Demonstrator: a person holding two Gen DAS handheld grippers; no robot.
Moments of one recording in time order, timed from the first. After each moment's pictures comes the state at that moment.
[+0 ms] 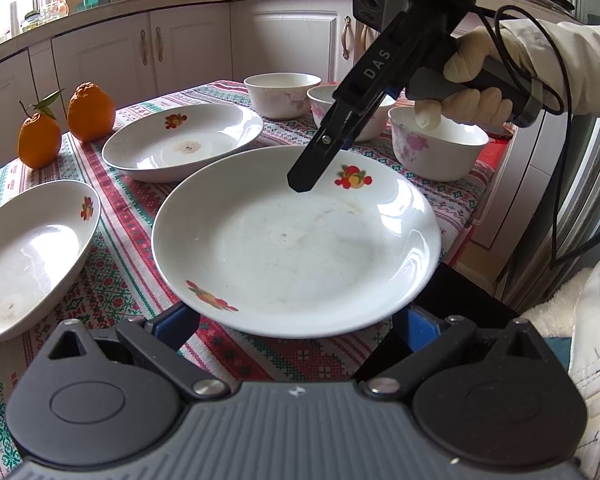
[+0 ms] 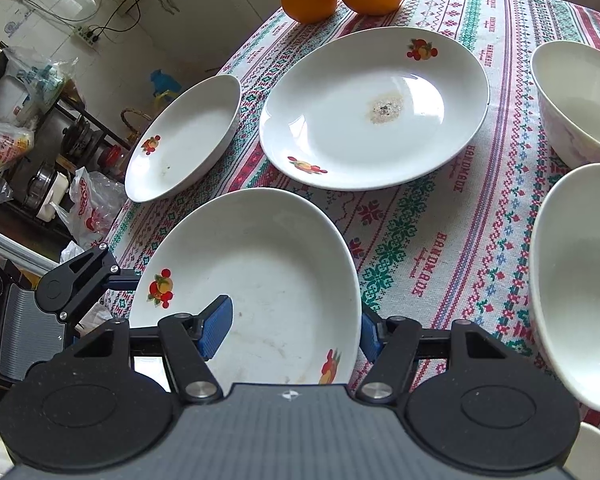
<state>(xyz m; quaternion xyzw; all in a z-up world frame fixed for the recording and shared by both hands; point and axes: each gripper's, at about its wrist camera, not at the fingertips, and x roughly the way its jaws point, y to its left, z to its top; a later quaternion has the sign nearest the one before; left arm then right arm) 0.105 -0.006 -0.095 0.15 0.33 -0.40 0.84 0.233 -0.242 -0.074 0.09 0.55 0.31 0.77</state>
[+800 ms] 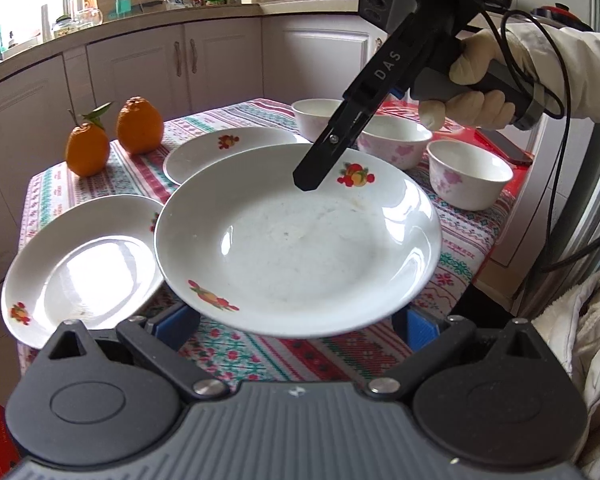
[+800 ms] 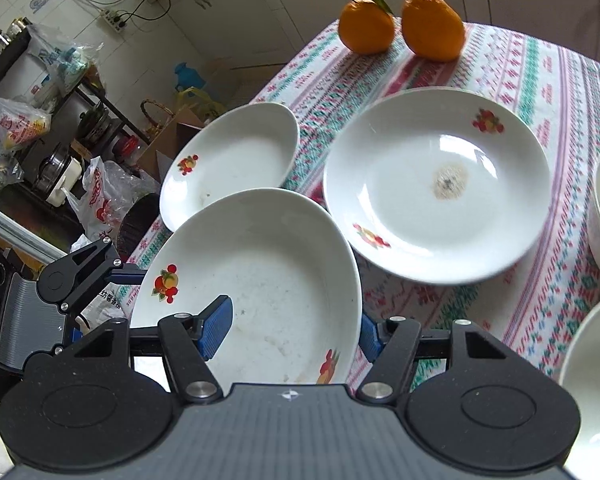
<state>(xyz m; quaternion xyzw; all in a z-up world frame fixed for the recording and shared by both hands) 0.118 0.035 -0.062 0.14 0.32 -0.36 0.87 0.260 -0.193 -0.033 0.05 0.53 0.34 0.78</state>
